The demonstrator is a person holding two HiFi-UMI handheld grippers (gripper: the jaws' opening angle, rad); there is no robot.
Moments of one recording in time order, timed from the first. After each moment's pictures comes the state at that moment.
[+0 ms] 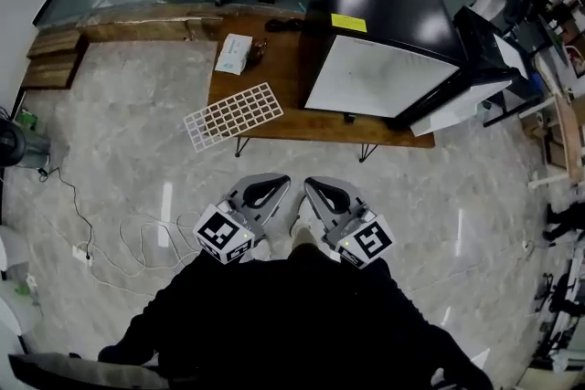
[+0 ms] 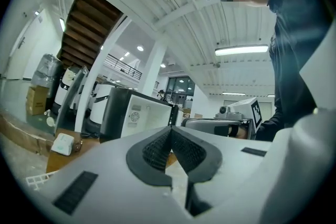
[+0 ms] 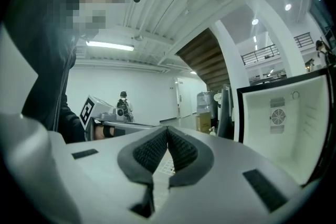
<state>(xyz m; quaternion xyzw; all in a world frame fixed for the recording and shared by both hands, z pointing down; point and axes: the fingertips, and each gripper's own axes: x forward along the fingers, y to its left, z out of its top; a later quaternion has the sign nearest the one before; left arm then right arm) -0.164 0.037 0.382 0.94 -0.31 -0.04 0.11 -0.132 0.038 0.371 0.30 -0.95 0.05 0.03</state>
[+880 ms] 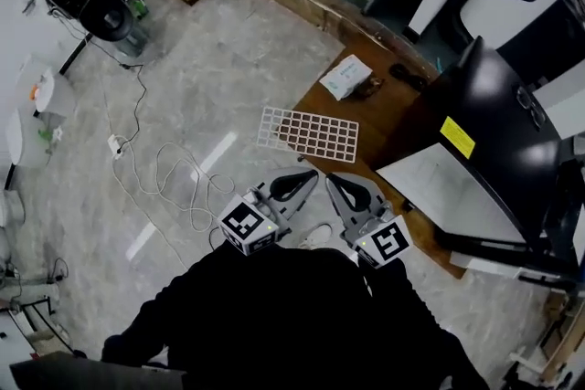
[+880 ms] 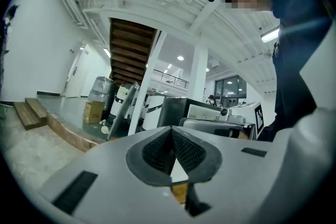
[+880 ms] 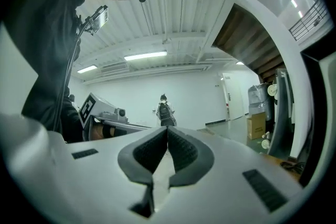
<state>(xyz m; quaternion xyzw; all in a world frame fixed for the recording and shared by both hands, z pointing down) -0.228 -0.104 0.404 0.81 -0.57 -0.05 0.12 -0.208 -0.113 0.387 0.01 -1.00 0.04 0.01</state>
